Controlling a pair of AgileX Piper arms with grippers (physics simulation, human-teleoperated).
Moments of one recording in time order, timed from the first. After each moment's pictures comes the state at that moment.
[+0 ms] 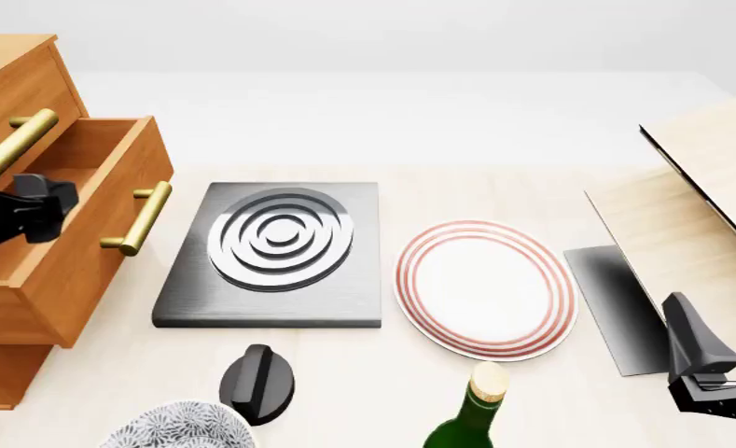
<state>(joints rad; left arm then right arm) 0.06 0.86 -0.71 0.39 -0.03 0.01 0.22 0.00 -0.20 0.00</state>
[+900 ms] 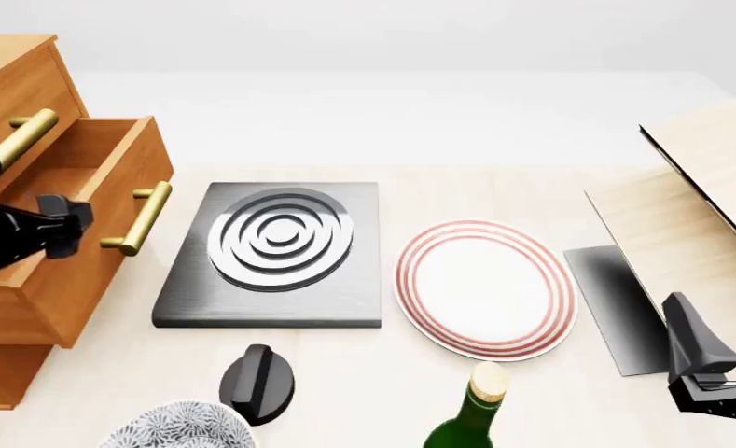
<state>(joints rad) 0.07 0.92 -0.66 0.34 -0.04 0.01 0.22 0.00 -0.20 0.00</state>
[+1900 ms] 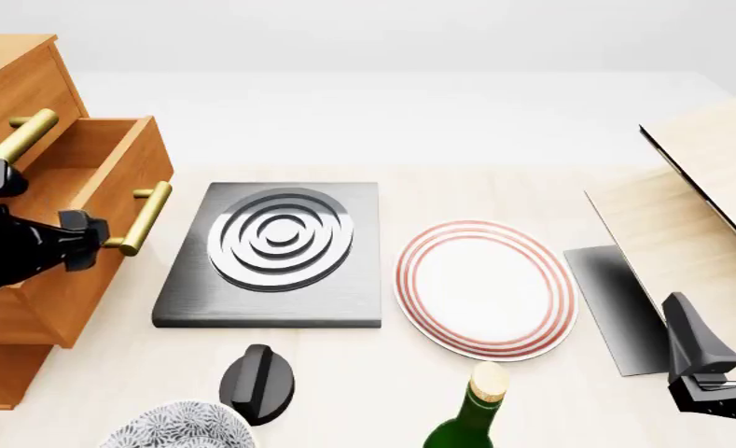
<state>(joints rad) 0.06 0.98 -0.62 0.31 -0.06 0.01 0.22 0.00 -0.20 0.00</state>
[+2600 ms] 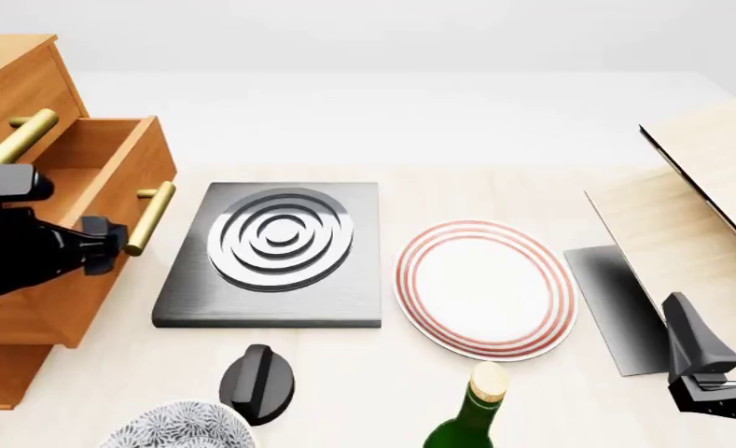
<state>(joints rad) 0.00 1.01 -0.62 0.30 -0.09 0.01 0.22 0.00 -0.20 0.00</state>
